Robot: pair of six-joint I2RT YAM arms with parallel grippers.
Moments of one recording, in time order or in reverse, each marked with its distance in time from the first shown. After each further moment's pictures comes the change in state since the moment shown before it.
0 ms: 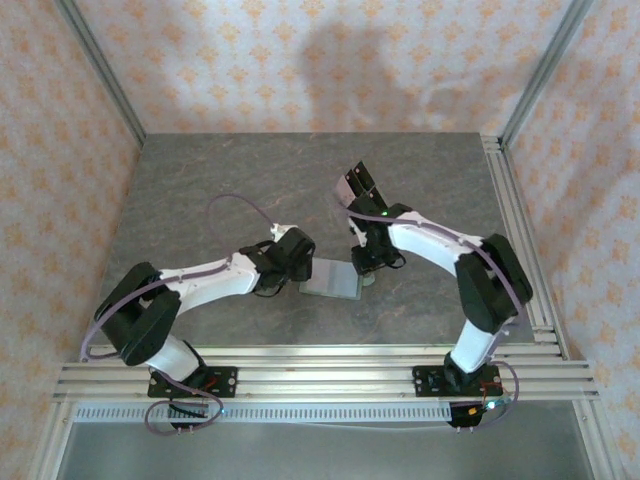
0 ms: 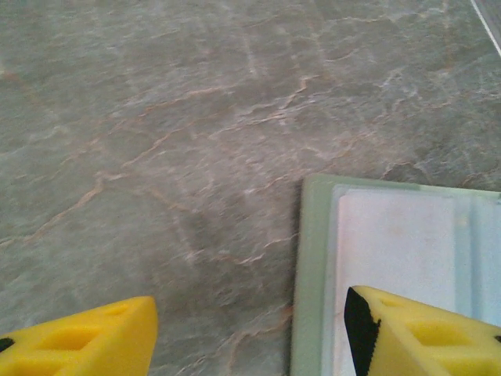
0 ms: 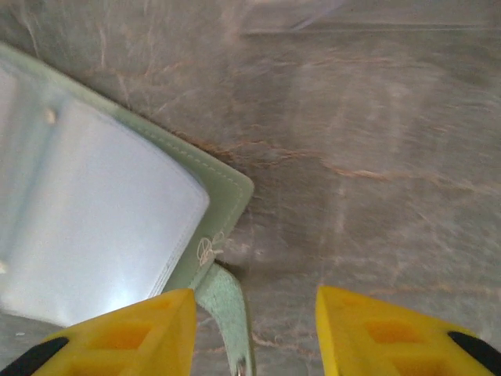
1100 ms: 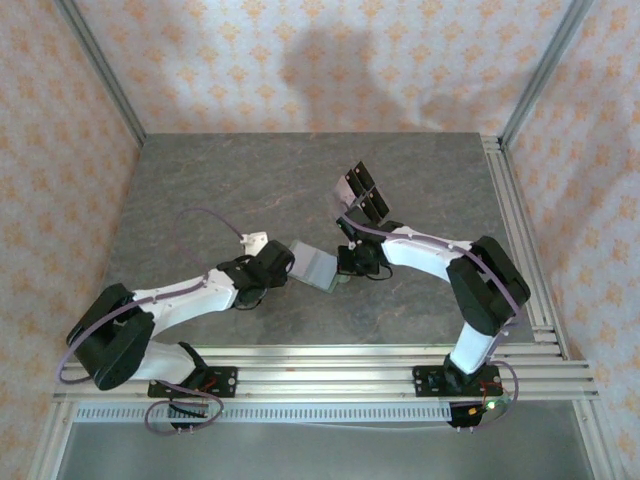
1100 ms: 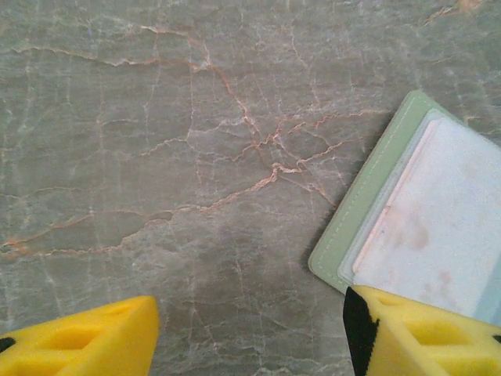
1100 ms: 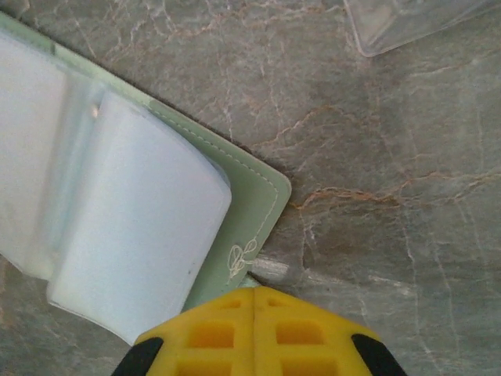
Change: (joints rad) left arm 0.034 -0.214 -0.208 -0.009 -0.190 -0.137; right arm 0.095 0.044 -0.119 0.317 -0.115 0.402
